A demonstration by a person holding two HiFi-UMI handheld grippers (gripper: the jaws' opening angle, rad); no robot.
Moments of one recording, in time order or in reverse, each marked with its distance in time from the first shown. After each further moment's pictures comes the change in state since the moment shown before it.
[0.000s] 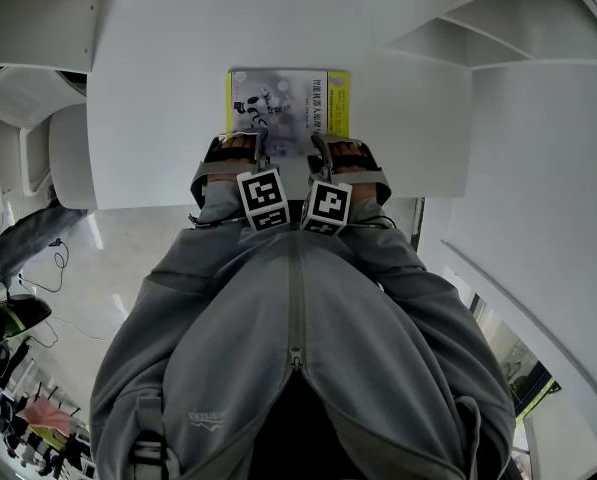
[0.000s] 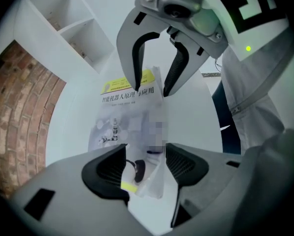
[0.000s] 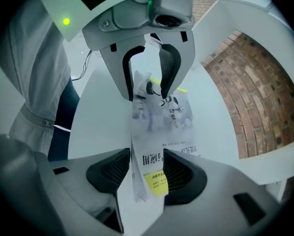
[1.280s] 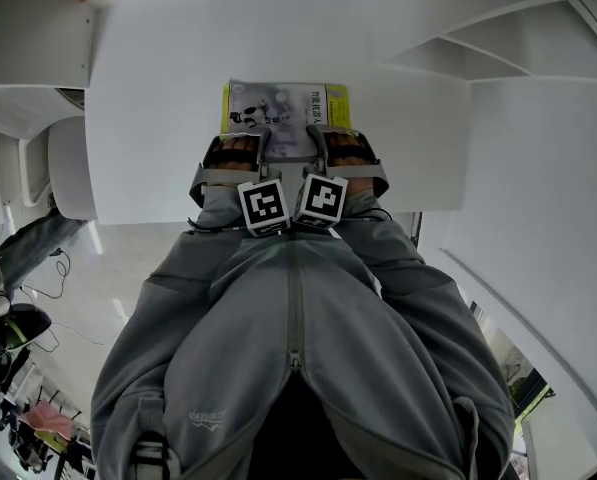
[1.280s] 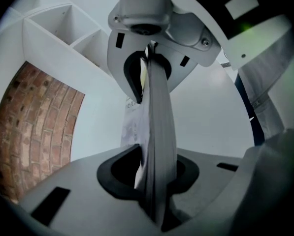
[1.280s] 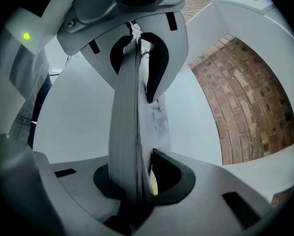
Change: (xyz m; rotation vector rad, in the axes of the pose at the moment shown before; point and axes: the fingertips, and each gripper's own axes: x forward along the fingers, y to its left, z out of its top) left arm -0.006 0.064 0.018 0.057 -0.041 0.228; right arm 0.010 -0.075 0.005 0.012 0.008 -0.148
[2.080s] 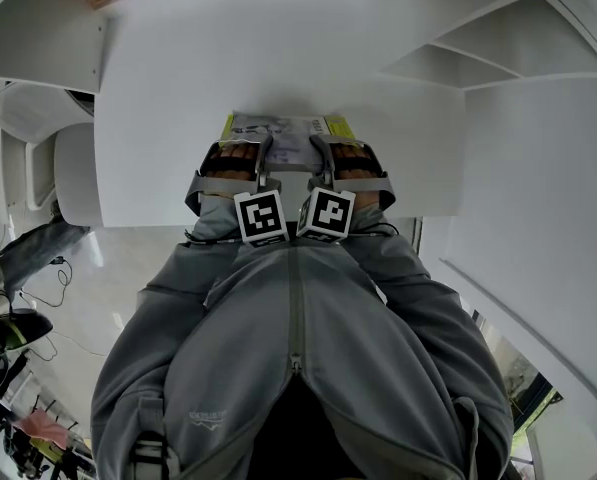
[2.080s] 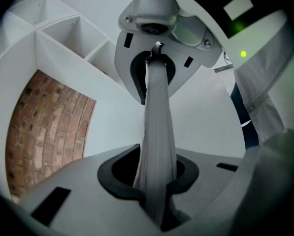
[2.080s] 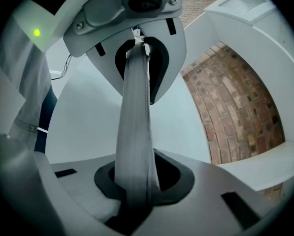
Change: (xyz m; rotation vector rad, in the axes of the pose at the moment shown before) left arm -0.037 0.024 -0.004 0.003 -0.031 0.050; right arm -0.037 -0.020 0.017 0.016 -0.027 -0.044
